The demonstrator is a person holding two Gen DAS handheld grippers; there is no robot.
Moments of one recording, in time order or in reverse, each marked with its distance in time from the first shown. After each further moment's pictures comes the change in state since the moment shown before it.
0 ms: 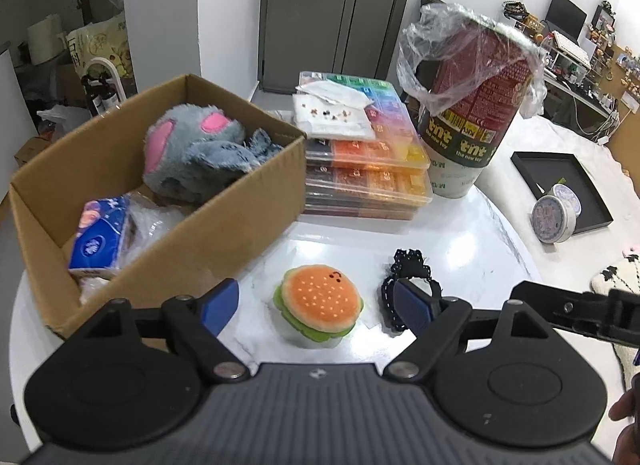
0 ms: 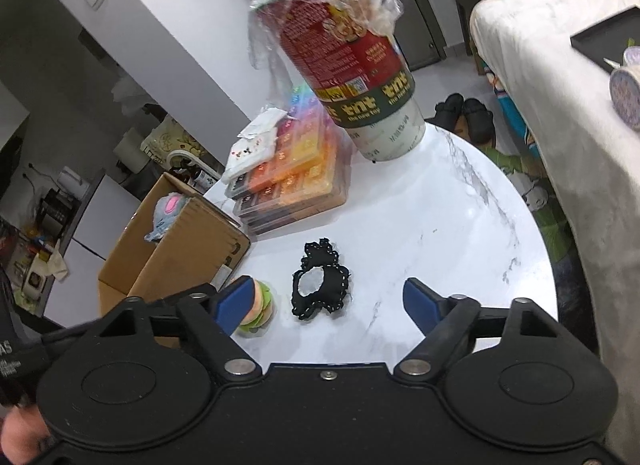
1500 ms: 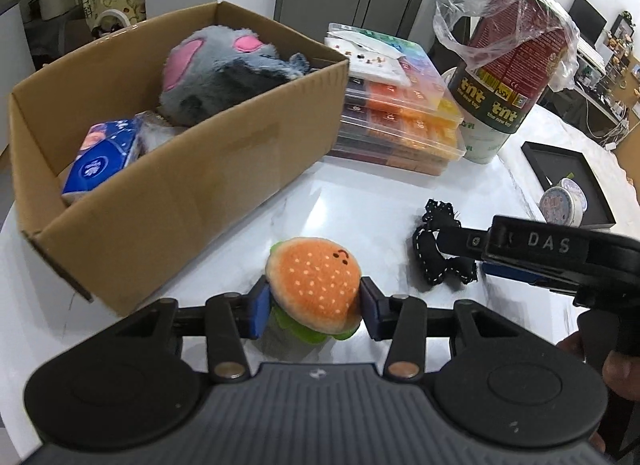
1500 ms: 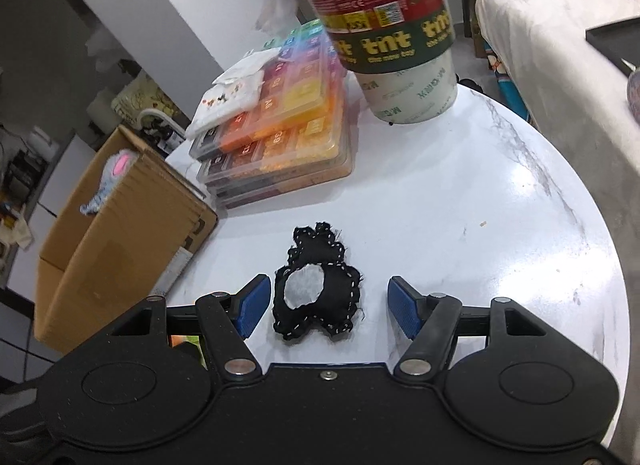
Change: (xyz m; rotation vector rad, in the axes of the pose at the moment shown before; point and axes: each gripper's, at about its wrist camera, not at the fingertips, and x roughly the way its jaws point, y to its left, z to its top) left arm 0.020 0.030 -0.038 -0.082 0.076 -0.012; right arm 0.076 0.029 -0.005 -0.109 0.090 -0.105
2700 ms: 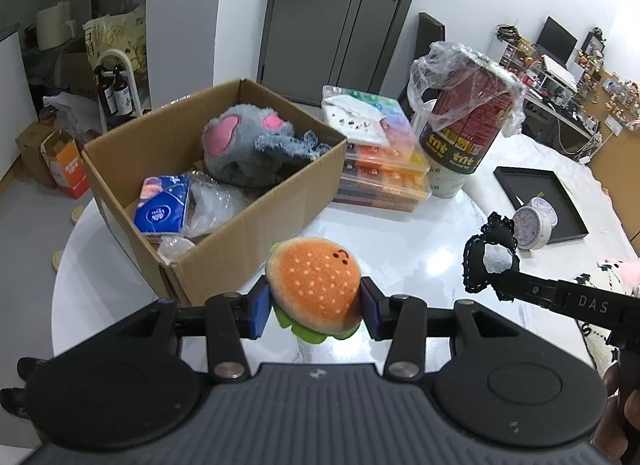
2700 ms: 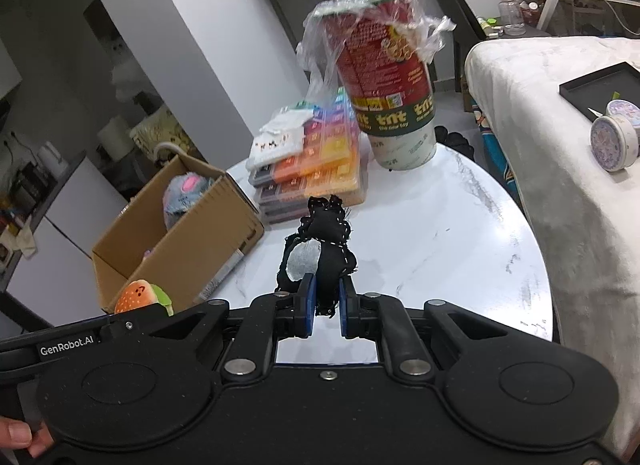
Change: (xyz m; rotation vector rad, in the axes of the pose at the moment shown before) left arm -0.090 0.025 0.008 0.042 -0.100 -0.059; right arm -0.106 0.031 -0.032 -0.010 -0.174 -0.025
